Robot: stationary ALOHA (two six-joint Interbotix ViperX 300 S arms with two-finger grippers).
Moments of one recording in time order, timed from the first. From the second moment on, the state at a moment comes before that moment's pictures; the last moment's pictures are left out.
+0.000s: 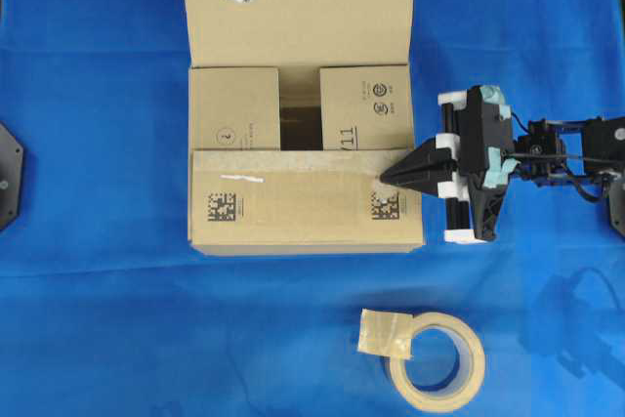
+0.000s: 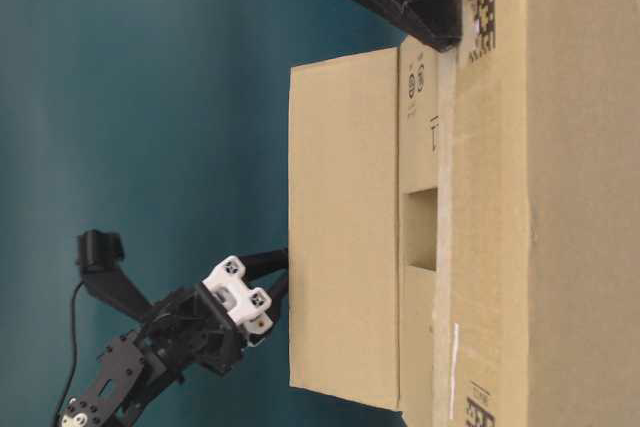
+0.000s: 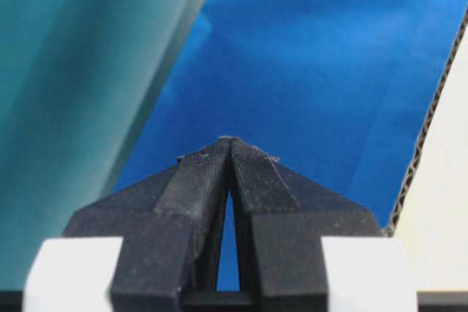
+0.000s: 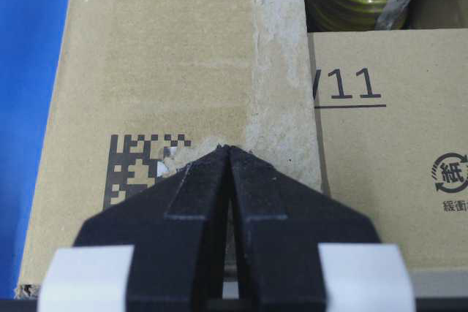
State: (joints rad) left arm 0.56 0.03 0.33 -0.03 0.43 0.21; right arm 0.02 -0.23 0.96 0.10 -0.23 0.08
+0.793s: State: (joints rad) left arm 0.40 -0.04 0.30 -0.03 0.64 0.14; right arm 0.02 -0.23 0.97 0.10 -0.24 0.08
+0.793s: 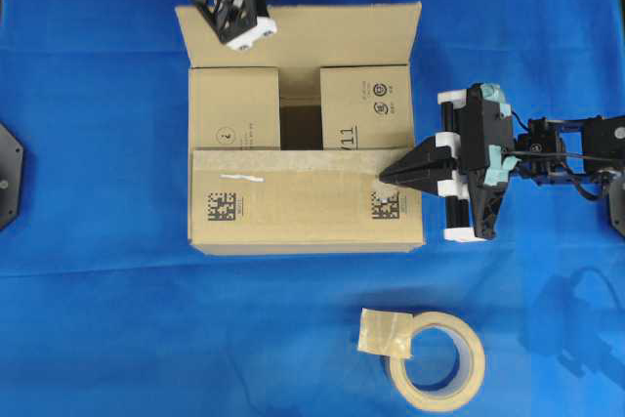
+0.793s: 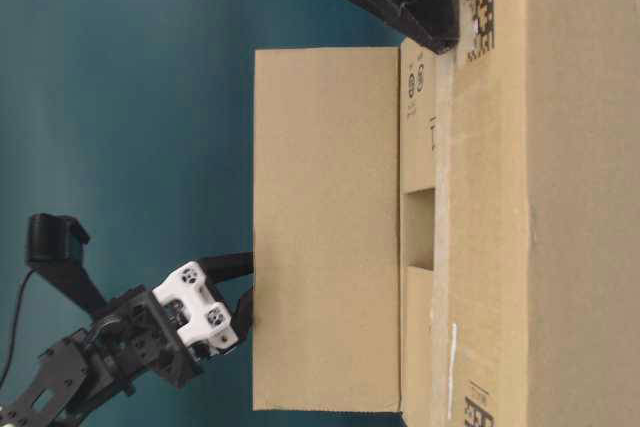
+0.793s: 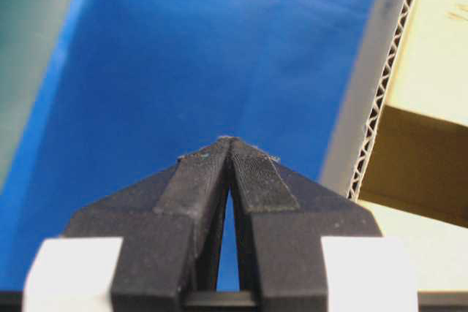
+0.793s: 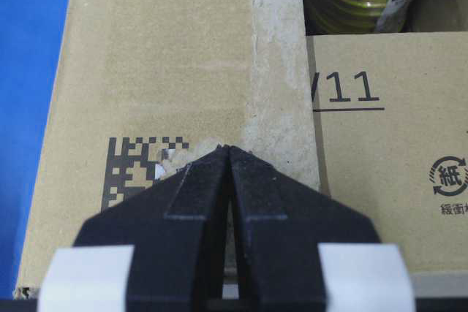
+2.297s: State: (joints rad) left arm 0.08 -0.20 0.81 -0.03 0.08 -0.24; right arm -0.07 -0.24 0.97 0.10 -0.25 0.08
